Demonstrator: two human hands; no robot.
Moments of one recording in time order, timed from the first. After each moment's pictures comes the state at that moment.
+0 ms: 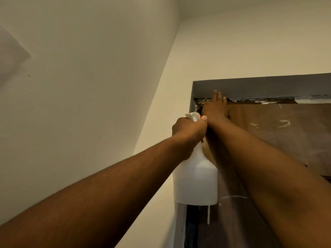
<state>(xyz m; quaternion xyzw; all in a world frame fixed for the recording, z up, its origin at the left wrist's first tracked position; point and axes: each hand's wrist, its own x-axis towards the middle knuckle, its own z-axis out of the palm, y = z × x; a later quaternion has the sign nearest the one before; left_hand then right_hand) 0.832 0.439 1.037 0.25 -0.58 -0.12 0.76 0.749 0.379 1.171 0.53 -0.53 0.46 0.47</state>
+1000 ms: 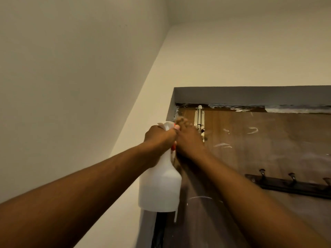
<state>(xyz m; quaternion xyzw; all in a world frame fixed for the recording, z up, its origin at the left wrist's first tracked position) 0.833 0.450 1.024 0.27 -0.59 -0.11 0.75 0.729 0.367 1.091 0.65 -0.40 0.40 0.50</state>
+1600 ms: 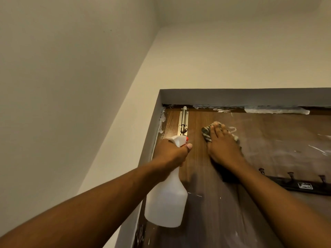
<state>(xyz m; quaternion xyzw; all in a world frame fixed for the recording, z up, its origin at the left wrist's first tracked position) 0.758 0.464 0.990 0.28 -0.66 -0.08 0.69 0.572 0.397 1.070 0.58 -0.53 0.41 0.46</state>
